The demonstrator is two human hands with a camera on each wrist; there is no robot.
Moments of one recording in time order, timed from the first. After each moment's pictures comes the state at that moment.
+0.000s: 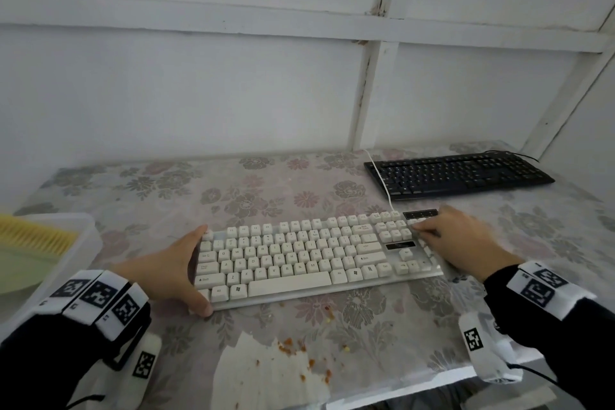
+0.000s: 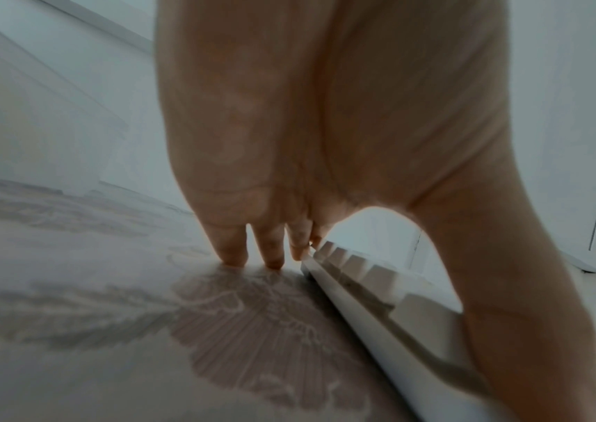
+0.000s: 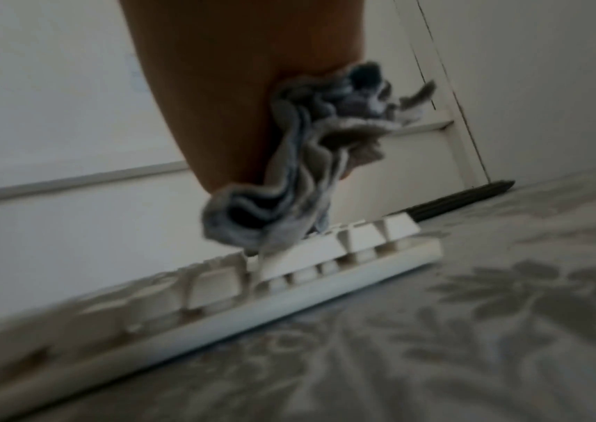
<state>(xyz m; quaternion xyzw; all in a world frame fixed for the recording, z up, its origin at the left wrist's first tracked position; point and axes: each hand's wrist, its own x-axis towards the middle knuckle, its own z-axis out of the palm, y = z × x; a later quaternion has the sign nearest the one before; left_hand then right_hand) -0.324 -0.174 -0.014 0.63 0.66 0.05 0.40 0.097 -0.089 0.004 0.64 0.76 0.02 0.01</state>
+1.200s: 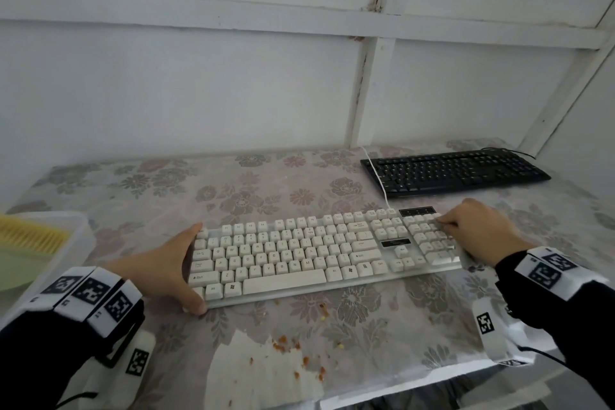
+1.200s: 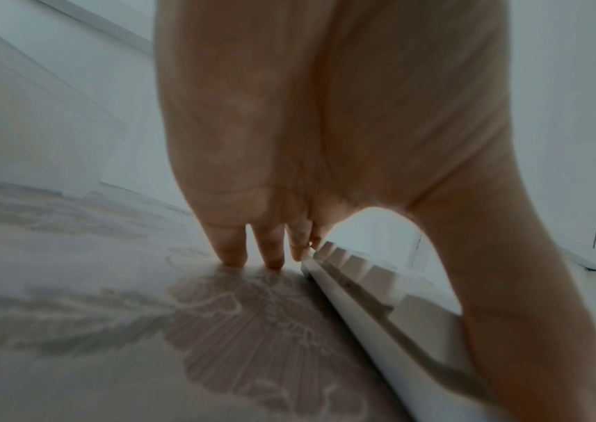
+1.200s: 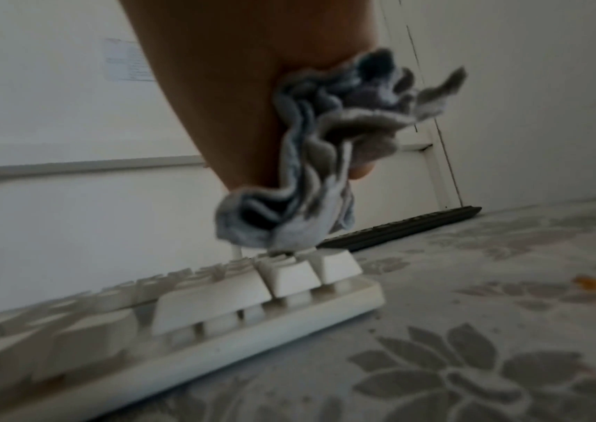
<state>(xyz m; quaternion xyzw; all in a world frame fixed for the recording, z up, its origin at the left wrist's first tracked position) -0.324 -0.171 -0.016 0.64 0.65 0.05 0.40 0.130 -0.079 0.010 0.70 0.71 0.04 0.03</state>
